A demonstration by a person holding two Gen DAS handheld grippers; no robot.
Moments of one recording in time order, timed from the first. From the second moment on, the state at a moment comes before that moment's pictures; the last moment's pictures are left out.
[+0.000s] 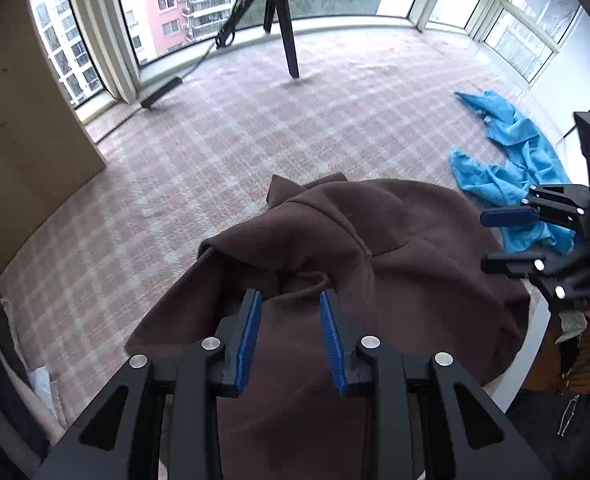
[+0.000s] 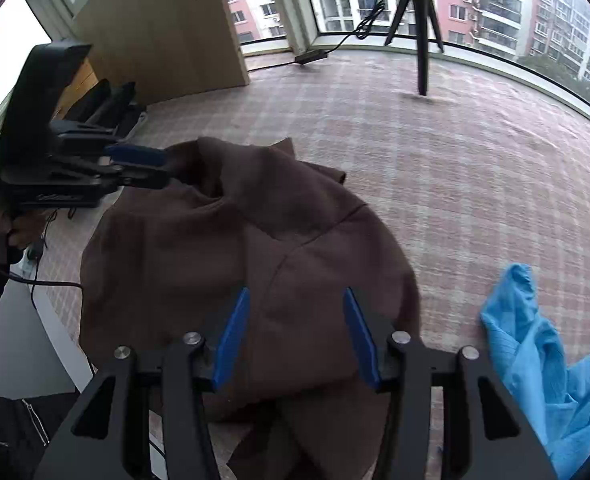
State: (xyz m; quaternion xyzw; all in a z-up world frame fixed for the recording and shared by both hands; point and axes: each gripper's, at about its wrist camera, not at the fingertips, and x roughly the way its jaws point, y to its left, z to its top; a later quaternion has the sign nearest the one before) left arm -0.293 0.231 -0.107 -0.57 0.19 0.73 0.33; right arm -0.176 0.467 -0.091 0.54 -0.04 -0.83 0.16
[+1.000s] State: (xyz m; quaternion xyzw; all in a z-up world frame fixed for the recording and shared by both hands) left arm -0.339 0.242 -0.045 -0.54 0.17 0.74 0.36; right arm -0.199 0.578 -0.099 0.56 -0.13 -0.82 0.07
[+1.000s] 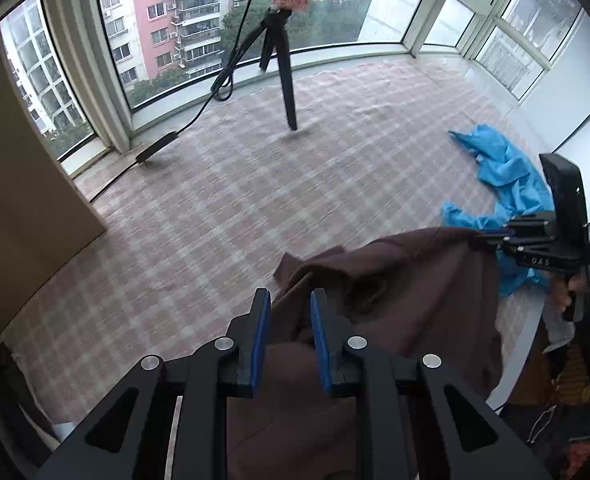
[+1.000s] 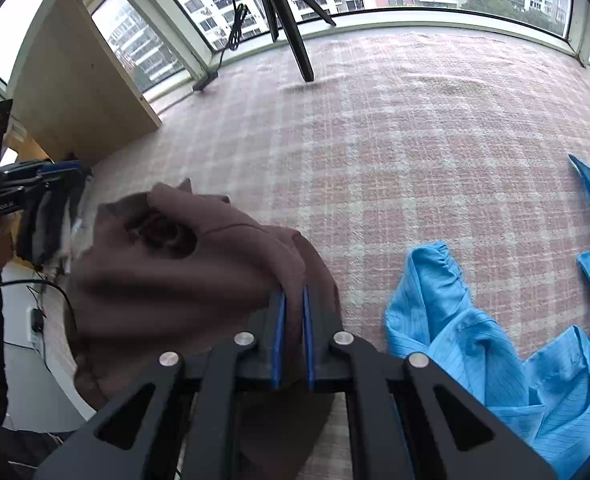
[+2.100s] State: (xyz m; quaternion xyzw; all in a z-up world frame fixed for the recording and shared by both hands) left arm -0.340 0.163 -0.088 -0.56 0.20 0.74 0.32; right arm -0.238 0.576 -0.104 0.56 -0.09 -0.81 0.13
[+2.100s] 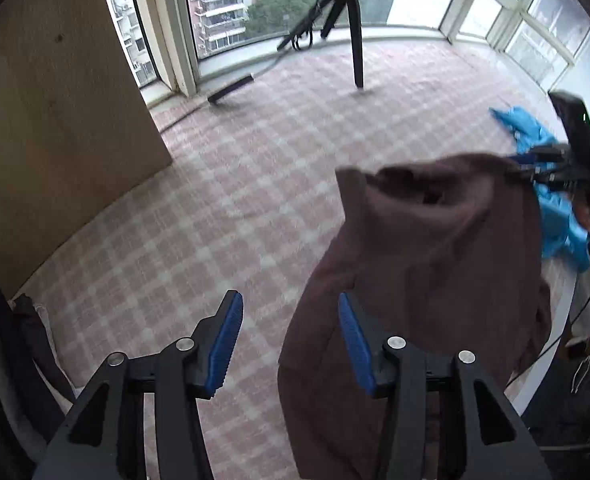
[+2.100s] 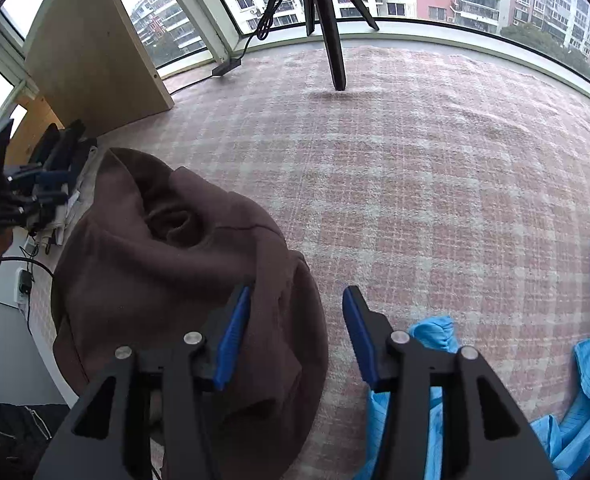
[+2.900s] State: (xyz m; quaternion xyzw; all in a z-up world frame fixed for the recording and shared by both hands) left arm -0.274 0.102 -0.024 -0.52 0.03 0.79 0.33; right arm -0.211 0.544 -0.080 0.51 -0.05 -0.85 0.16
